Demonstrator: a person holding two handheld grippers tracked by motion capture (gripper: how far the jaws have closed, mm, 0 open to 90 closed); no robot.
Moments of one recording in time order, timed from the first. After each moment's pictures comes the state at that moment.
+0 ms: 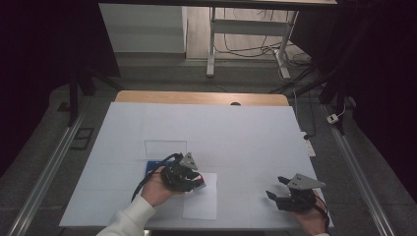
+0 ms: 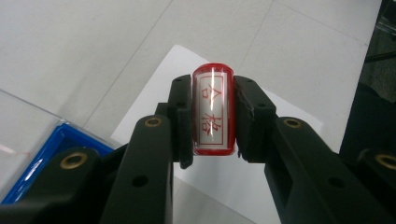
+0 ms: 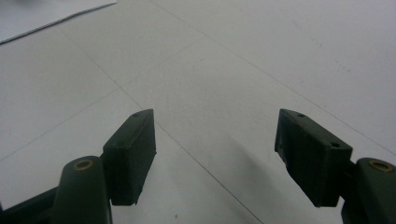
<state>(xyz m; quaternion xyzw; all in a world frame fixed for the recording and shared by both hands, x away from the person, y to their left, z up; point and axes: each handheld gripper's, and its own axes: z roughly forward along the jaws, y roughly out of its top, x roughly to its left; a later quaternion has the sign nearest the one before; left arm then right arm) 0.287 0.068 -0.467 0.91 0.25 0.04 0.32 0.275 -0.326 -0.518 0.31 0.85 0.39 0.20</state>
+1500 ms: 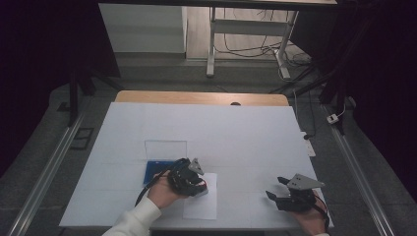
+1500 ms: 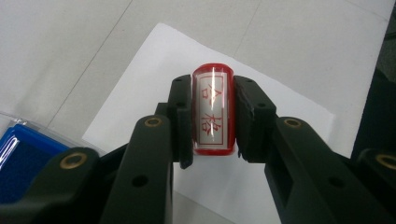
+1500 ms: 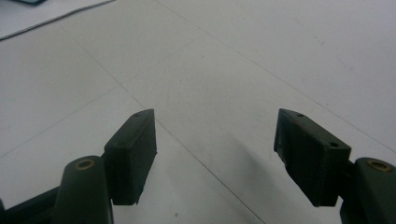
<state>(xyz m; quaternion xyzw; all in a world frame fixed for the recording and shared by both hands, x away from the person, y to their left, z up) 0.289 0.053 -0.486 0.92 0.25 0.03 0.29 0.275 -0.326 -0.519 0.31 0.85 0.39 0.20</state>
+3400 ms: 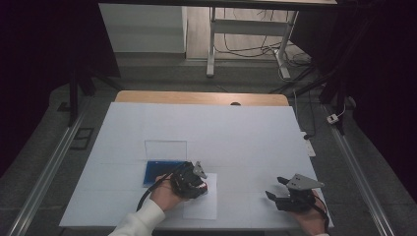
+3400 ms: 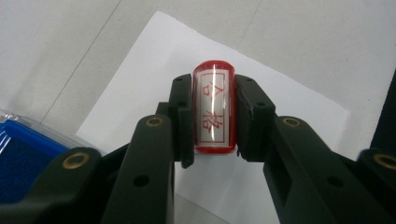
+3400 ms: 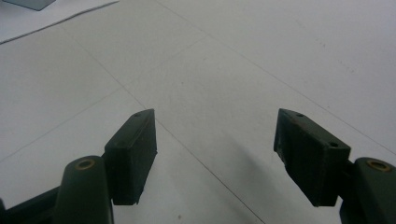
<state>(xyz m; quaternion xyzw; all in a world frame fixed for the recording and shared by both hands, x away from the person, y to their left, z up) 0.284 0.044 -0.492 0.93 0.25 0.04 0.26 0.274 -0.324 -0.517 0.30 0.85 0.39 0.20</state>
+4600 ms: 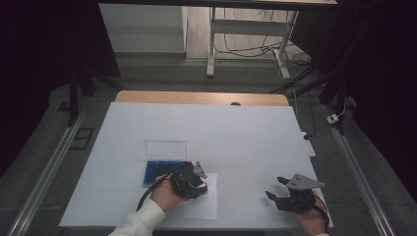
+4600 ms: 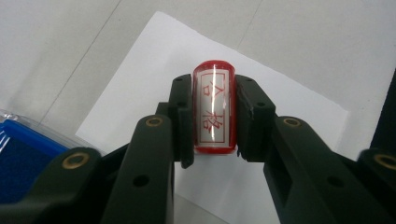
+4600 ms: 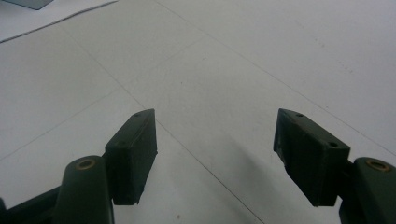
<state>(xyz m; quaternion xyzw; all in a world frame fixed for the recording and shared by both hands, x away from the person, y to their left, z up) 0.284 0.045 -0.492 0.93 0.25 0.04 0.26 0.274 -0.324 -0.517 0.31 0.85 0.39 0.20</state>
